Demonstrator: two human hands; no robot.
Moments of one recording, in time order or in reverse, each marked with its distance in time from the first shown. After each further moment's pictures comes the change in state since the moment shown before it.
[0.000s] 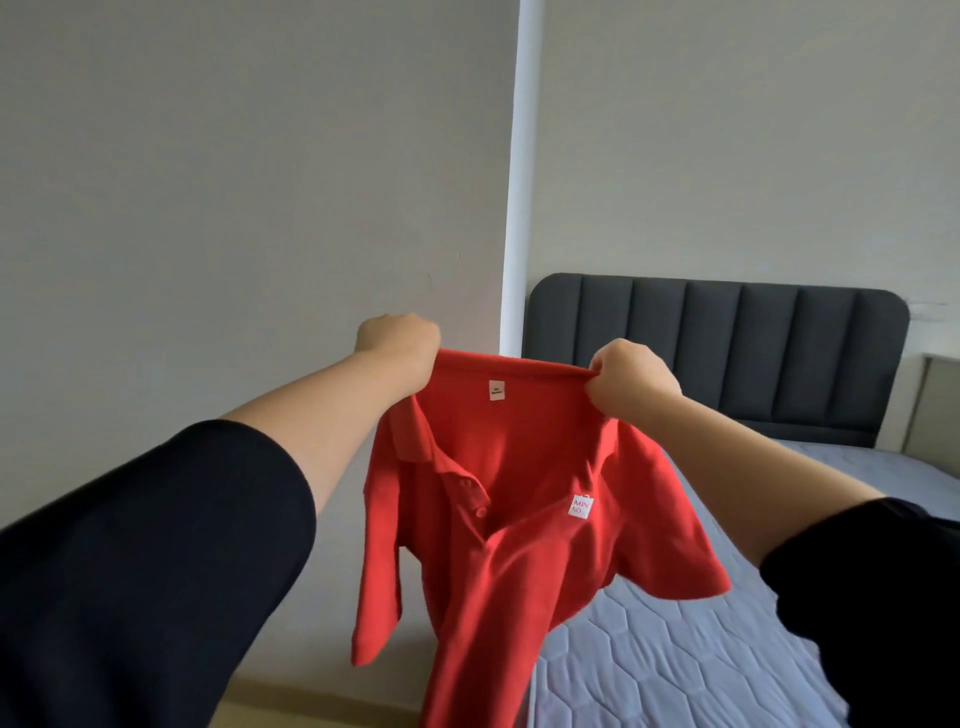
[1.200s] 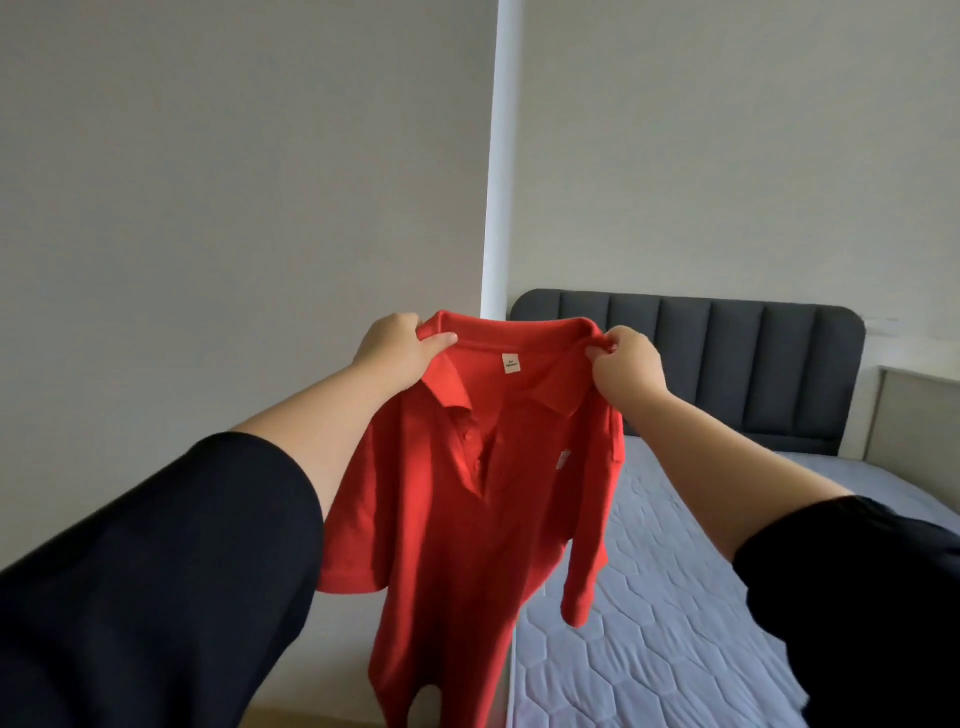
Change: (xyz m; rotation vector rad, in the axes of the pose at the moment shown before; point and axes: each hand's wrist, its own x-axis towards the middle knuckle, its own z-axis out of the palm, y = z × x) left_hand 0.008 0.003 0.003 -0.885 0.212 -0.098; right_hand -0.002 0.010 -0.028 0.387 0.212 0.022
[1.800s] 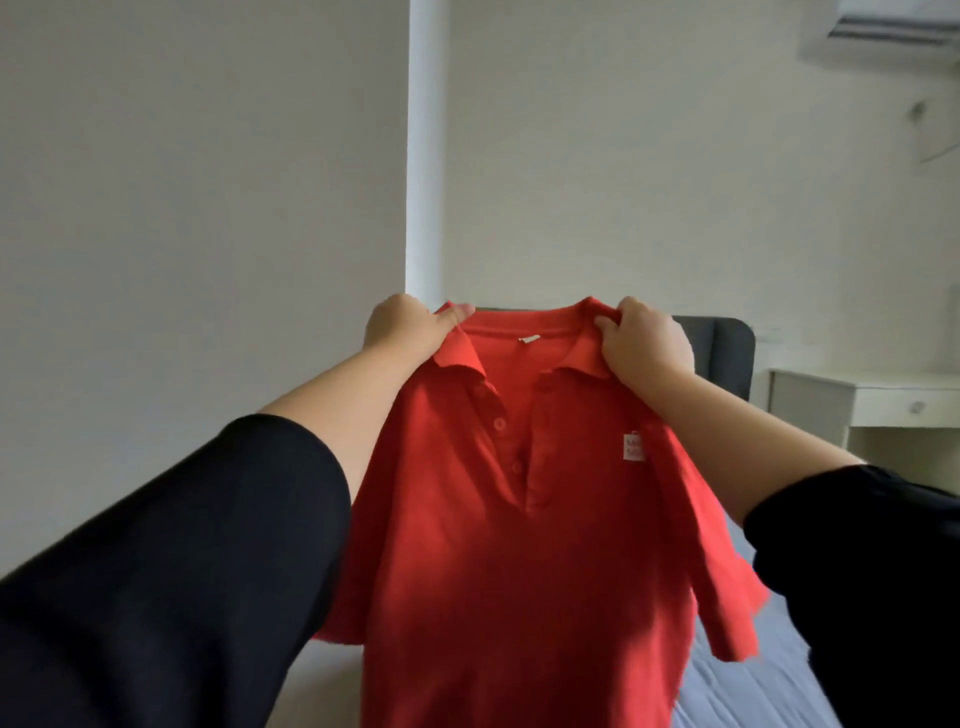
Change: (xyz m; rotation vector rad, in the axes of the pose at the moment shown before) left_hand -0.026 0.123 0.004 -0.175 0.031 -0.052; right_hand -0.014 0.014 -0.132 -0.431 0.231 -0.133
